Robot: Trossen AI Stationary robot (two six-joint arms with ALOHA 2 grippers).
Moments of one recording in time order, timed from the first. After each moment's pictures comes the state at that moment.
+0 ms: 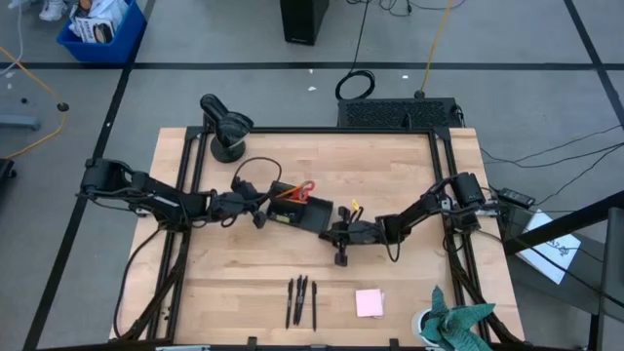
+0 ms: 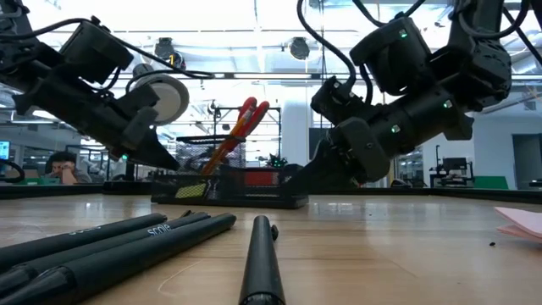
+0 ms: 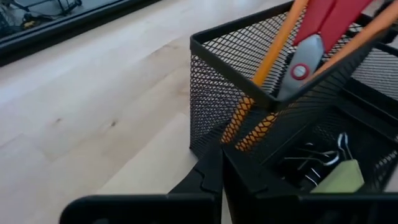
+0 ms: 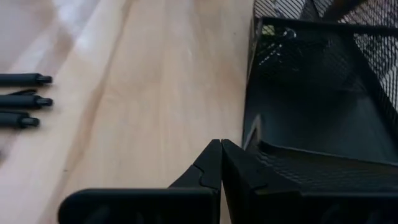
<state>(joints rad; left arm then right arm) 0.00 1.32 0.19 0.58 -0.46 -0.37 0.19 1.96 0.65 0.81 0.24 0.15</state>
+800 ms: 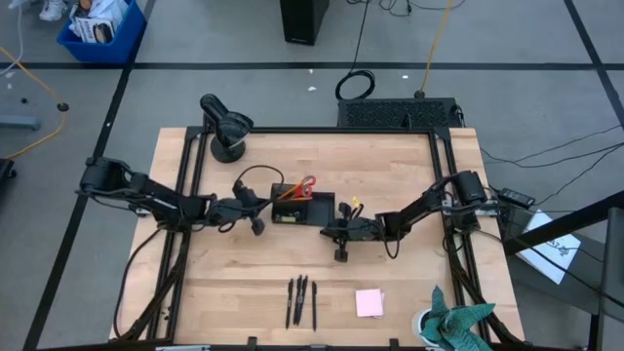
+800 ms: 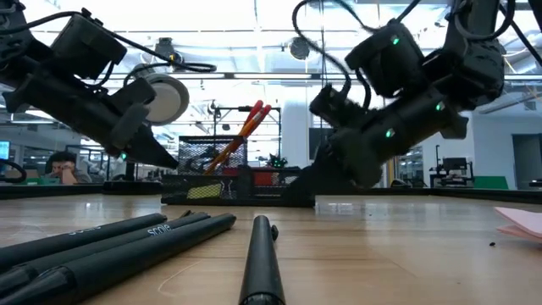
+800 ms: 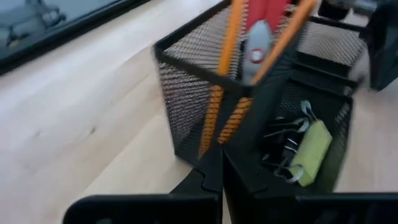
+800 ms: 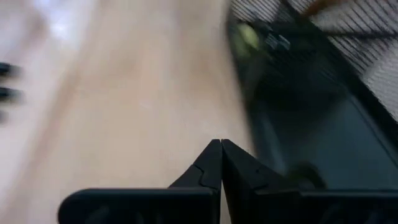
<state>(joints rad) -0.08 1.31 0.19 0.58 -0.48 -0.30 0.17 1.93 0.65 0.77 0.24 0.11</state>
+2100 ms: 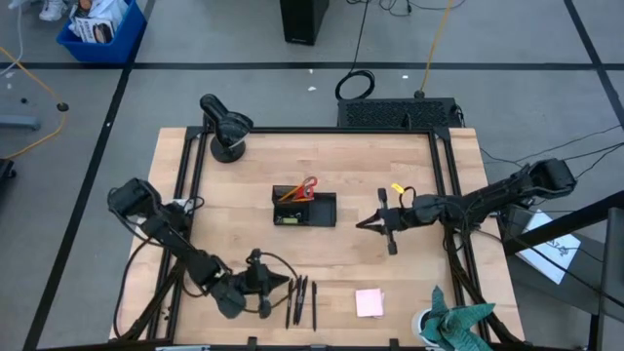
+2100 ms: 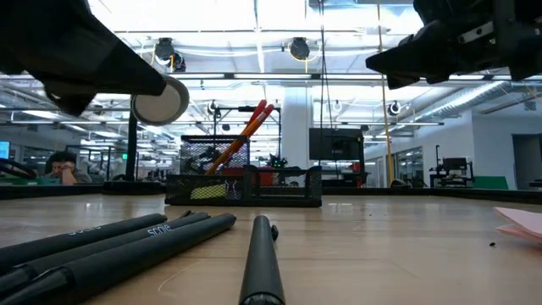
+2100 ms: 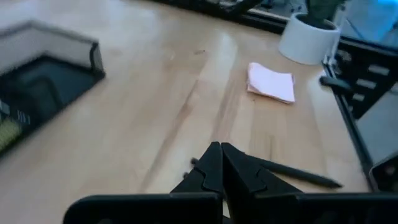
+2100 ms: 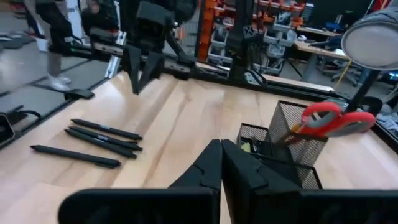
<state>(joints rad) -0.78 1.72 0.76 0.35 -0.82 -0.73 0.17 1.08 0.27 0.66 0.04 -0.12</state>
